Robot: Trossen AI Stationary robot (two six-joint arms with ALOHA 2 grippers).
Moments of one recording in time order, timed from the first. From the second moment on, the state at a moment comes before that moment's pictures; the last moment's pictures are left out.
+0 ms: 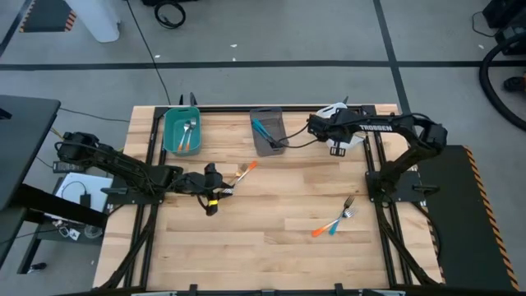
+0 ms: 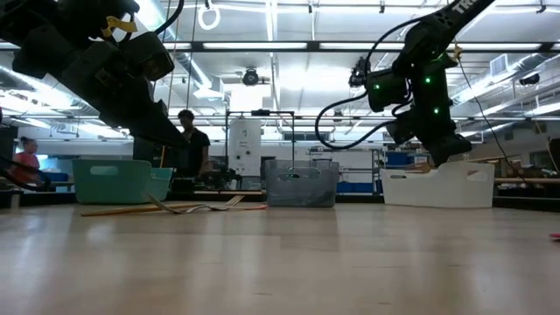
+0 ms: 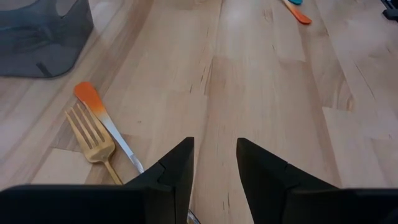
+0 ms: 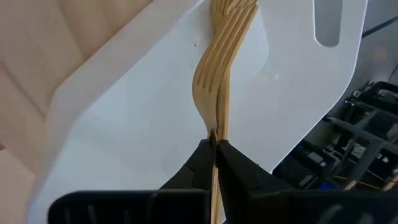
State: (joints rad) left arm -0.21 1.19 0.36 0.26 -0.24 -0.27; right arm -0.52 1.52 0.93 -1.00 0.63 -0.26
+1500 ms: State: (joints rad) left arm -0.20 1.19 0.36 0.26 -0.24 -0.27; right arm -0.66 1.46 0.93 -0.78 0.46 -0.29
